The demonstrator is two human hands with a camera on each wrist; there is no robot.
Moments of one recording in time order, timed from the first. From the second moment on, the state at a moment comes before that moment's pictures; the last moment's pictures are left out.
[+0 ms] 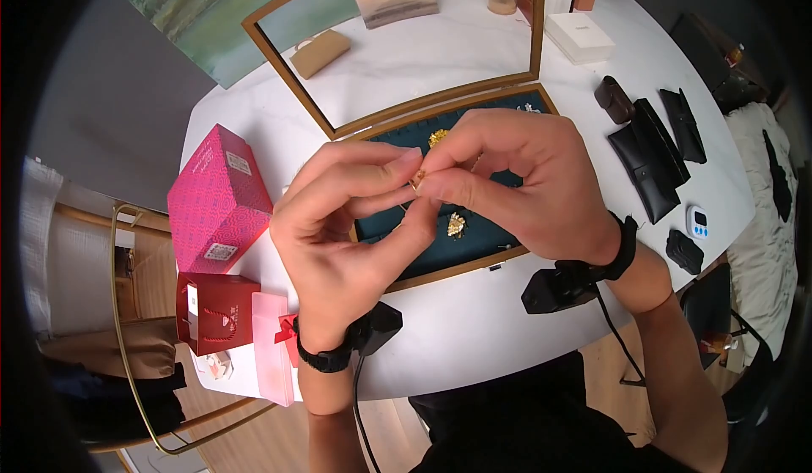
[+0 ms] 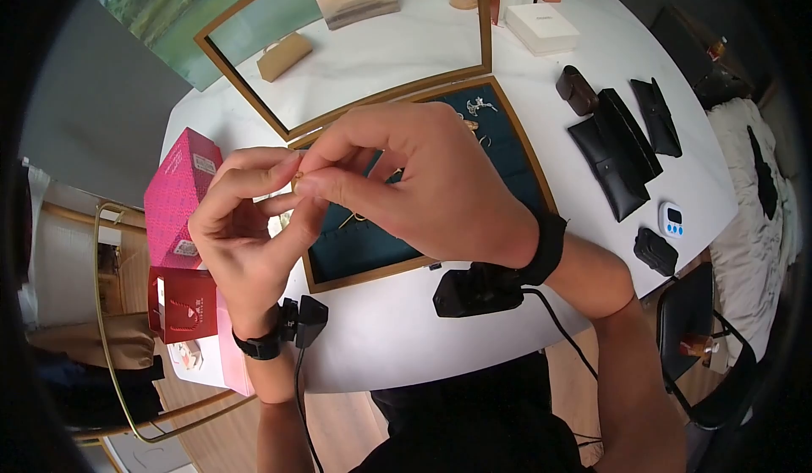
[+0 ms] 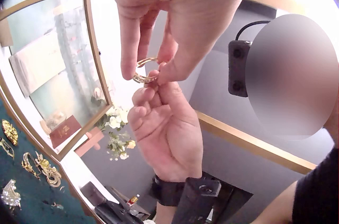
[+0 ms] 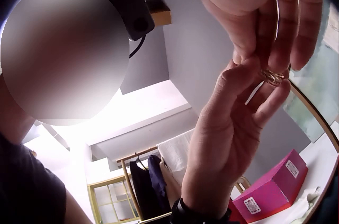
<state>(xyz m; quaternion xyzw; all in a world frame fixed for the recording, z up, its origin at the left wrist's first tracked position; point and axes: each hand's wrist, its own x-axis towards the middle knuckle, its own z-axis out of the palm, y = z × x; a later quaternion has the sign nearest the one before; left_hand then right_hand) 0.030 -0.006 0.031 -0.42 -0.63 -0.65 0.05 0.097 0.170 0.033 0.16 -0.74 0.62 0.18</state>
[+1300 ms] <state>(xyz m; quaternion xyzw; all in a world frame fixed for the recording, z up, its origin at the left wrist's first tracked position) 0.023 -0.012 0.028 -0.26 -0.44 -0.78 -0.36 0.095 0.164 0.031 0.18 -0.79 0.45 0.38</state>
